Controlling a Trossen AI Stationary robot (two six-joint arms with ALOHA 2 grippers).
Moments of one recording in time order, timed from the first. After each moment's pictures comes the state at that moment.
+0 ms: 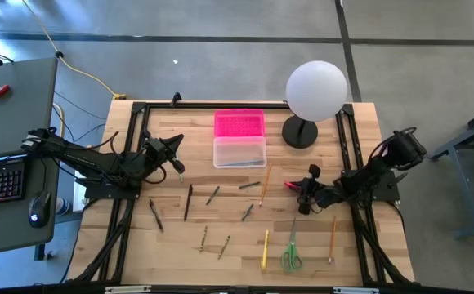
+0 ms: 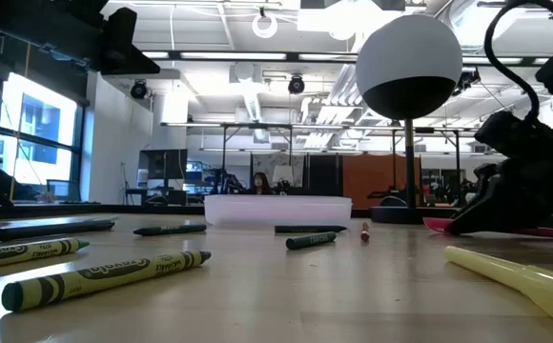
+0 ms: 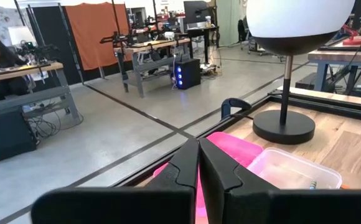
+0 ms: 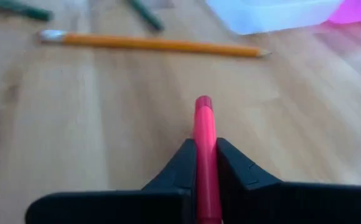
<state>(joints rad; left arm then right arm) -0.24 0.69 0.31 0.33 -1.09 0.02 0.41 1.56 0.05 0.82 0.71 0.38</state>
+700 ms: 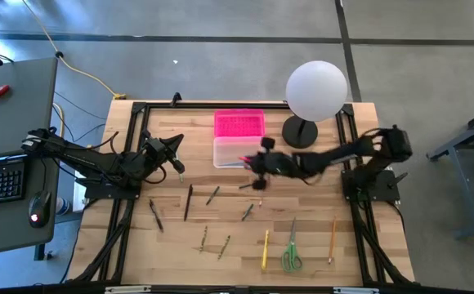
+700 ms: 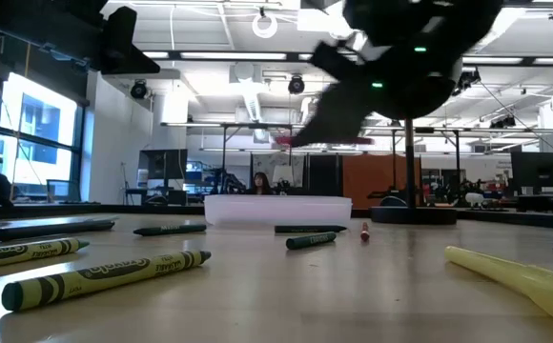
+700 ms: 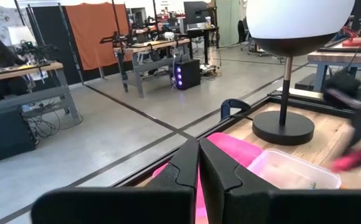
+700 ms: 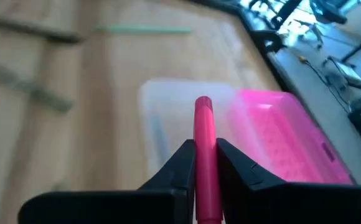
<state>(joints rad) -0.24 0.69 0.31 0.34 -1.09 0.02 -0.02 1.65 0.84 0.31 0.37 -0.19</state>
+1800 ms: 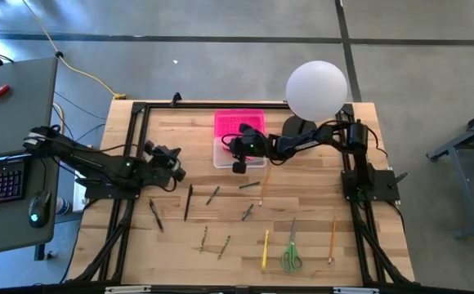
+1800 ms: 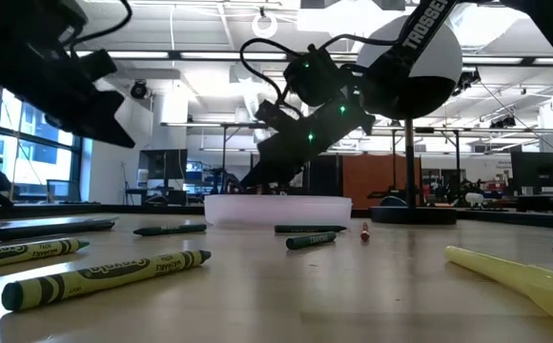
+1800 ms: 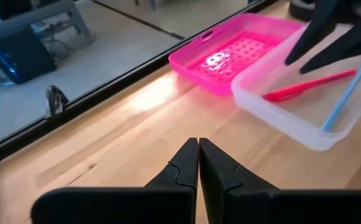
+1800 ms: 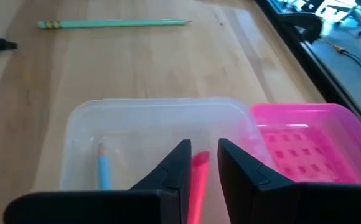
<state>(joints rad) -0.24 0.87 0.31 -0.29 -1.04 -0.61 -0.22 2.01 1.09 0.42 0.07 -0.23</state>
